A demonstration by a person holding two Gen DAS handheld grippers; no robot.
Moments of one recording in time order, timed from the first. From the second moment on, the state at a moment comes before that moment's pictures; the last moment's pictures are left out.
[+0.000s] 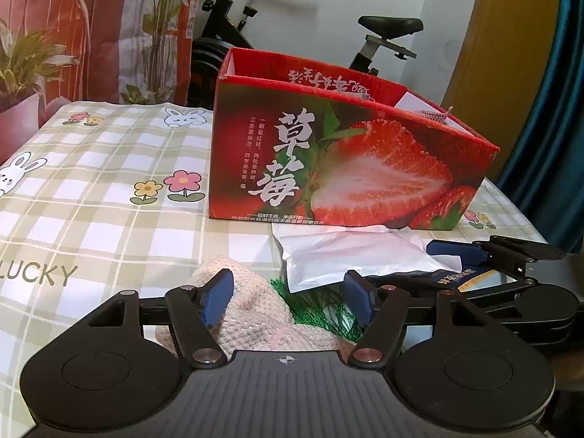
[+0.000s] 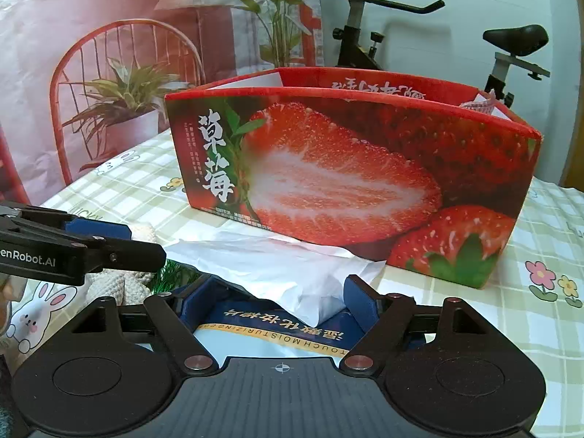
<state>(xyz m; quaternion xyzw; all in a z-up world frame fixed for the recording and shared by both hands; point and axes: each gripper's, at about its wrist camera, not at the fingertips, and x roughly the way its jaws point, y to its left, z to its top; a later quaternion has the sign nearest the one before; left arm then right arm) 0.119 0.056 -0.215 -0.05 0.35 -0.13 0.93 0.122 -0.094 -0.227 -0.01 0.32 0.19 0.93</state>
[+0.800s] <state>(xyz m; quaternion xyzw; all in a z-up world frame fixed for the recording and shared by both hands) 0.118 0.068 -0.196 -0.09 0.32 -0.14 0.93 0.146 -0.087 -0.192 -0.06 0.35 0.19 0.91</state>
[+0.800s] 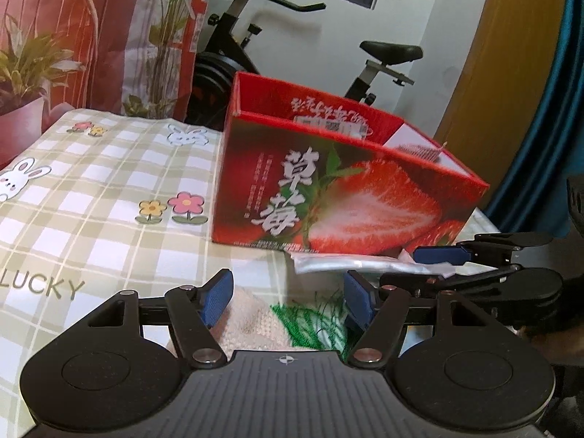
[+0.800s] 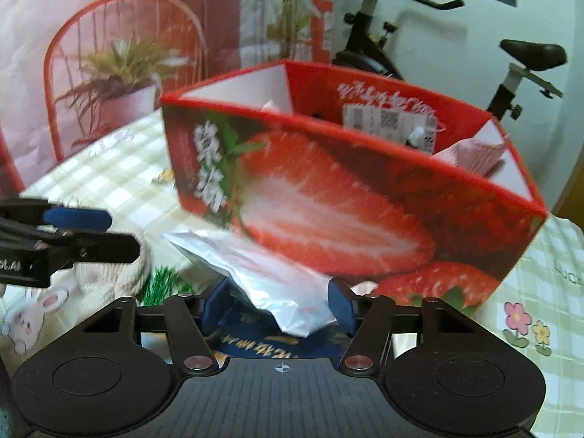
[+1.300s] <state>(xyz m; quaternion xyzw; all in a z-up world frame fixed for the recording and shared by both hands) 0.163 0.042 -0.172 0.04 0.29 -0.25 0.92 0.171 -0.126 -0.177 0.07 0.35 0.18 0.92</state>
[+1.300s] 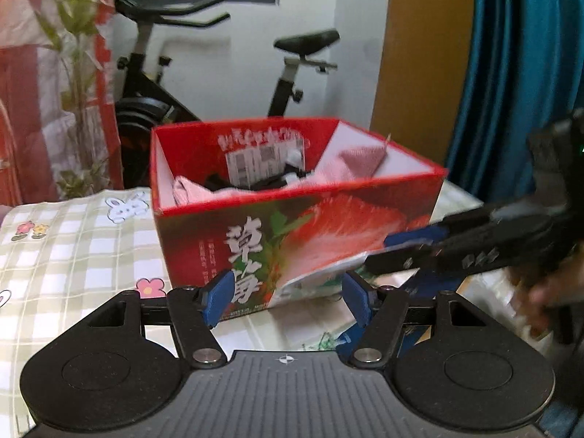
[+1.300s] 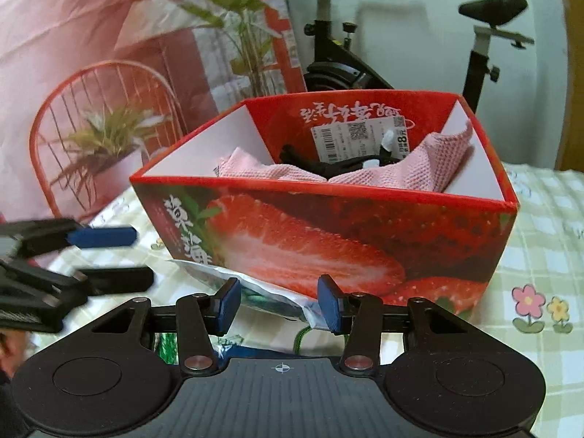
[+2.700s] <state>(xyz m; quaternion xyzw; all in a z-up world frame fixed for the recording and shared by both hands) 0.178 0.029 -0.180 0.00 0.30 -0.26 0.92 0.141 -0.138 -0.173 -0.02 0.26 0.19 0.95</state>
